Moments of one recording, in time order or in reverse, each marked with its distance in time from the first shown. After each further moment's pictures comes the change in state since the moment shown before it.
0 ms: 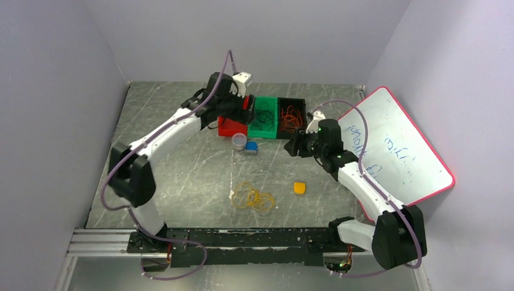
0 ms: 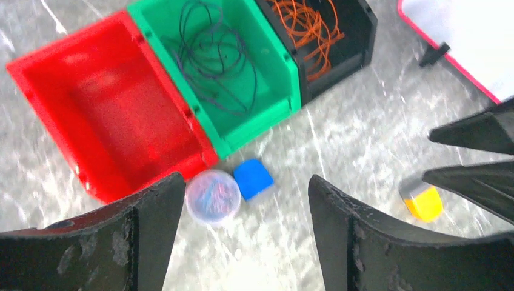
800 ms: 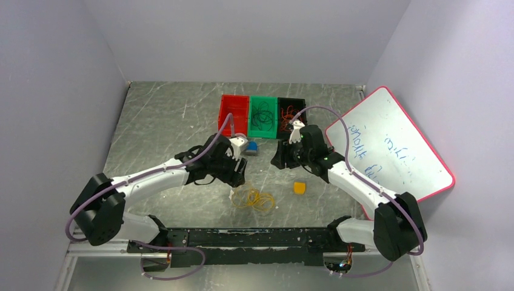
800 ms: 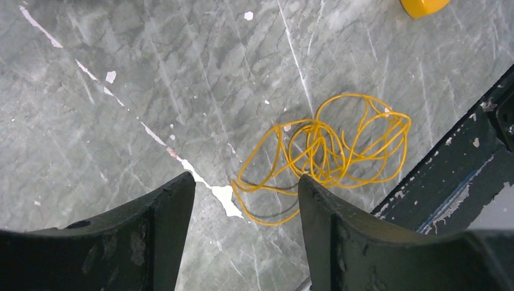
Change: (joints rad) left arm -0.204 -0.457 -0.793 0.107 0.026 -0.134; right arm 0.188 0.069 -0.009 -0.065 -0.027 -0.002
